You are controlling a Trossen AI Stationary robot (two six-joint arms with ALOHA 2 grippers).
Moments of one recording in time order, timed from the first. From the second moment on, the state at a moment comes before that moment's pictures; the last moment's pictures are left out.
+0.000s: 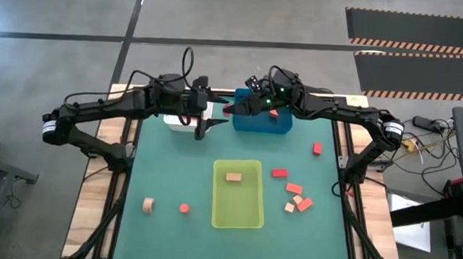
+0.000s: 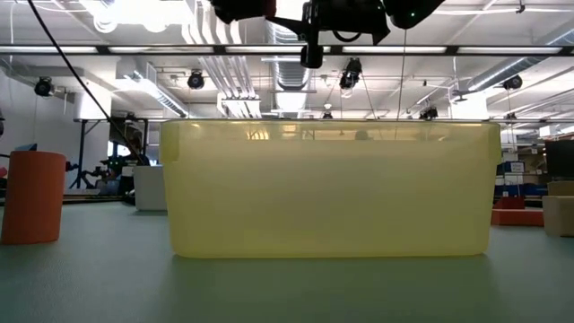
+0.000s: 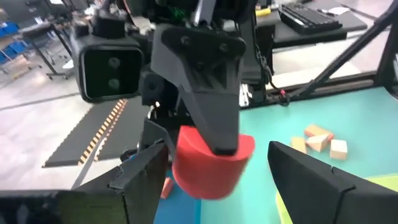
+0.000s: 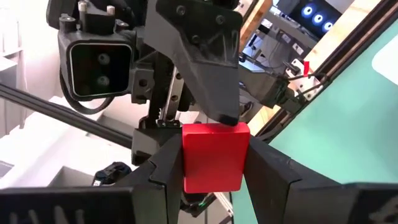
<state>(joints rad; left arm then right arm) 0.27 1.25 1.23 -0.22 0.15 0.30 -0.40 1.63 1.30 0.32 -0.68 1.05</state>
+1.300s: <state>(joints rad) 0.25 1.28 1.23 -0.18 0.12 0.26 -0.40 1.63 1.30 0.32 -0.68 1.09</state>
